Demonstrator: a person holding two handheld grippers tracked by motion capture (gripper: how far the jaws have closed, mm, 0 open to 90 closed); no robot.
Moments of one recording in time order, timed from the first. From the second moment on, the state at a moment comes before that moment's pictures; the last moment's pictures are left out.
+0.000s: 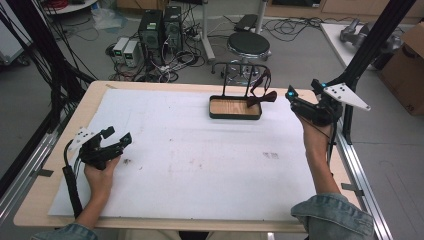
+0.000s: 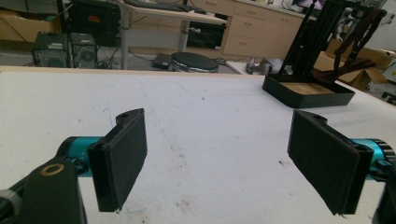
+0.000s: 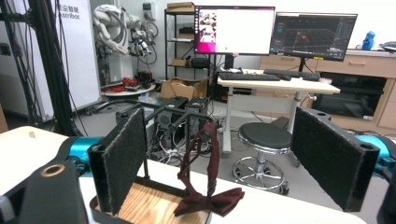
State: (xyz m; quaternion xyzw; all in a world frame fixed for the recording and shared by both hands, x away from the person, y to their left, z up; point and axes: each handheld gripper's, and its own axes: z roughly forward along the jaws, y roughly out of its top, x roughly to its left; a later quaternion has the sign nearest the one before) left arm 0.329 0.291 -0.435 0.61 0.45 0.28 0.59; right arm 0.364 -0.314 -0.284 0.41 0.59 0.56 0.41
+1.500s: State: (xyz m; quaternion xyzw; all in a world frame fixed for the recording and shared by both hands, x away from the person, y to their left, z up) left arm 0.329 0.290 -0.435 0.61 0.46 0.28 0.58; right arm 0.291 -0.300 -0.425 0.44 0.62 0.55 0.34
